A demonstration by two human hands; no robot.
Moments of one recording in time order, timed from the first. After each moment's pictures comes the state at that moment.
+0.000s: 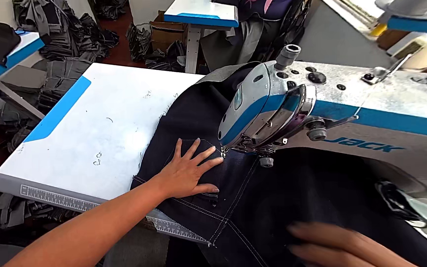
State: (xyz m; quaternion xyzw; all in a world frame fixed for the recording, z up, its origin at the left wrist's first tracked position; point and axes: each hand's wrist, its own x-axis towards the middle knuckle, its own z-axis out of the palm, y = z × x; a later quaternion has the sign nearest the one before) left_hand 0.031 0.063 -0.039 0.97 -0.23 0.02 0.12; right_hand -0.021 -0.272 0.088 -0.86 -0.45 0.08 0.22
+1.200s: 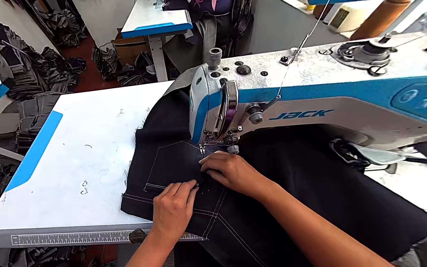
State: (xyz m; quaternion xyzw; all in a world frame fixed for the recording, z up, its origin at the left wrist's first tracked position) left_hand -0.036 0.020 -0.051 0.92 -0.09 0.33 0.21; right_hand 0.089 -0.170 -0.041 -0.80 -0.51 -0.12 0.30
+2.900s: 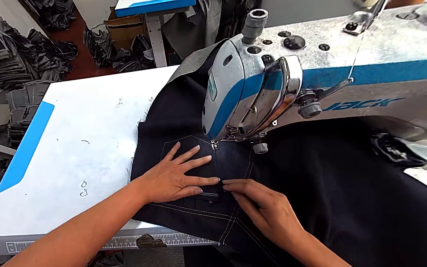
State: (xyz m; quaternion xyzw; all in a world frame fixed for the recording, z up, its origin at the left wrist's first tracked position) left_hand 0.048 0.105 -0.036 0.88 -0.45 -0.03 0.12; right_hand 0.003 -0.183 -0.061 -0.84 -0.34 -0.14 0.40
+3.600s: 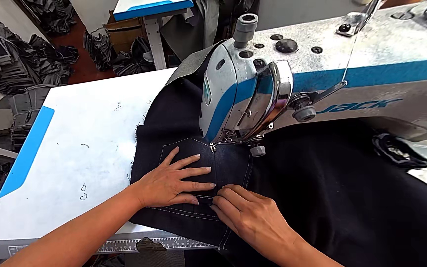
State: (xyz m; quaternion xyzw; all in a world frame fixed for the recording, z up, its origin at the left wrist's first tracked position) left_hand 0.045 0.112 -0.042 0.86 -0.48 0.00 0.14; right_hand -0.003 -0.155 -0.046 -0.86 -0.43 -0.23 0.15
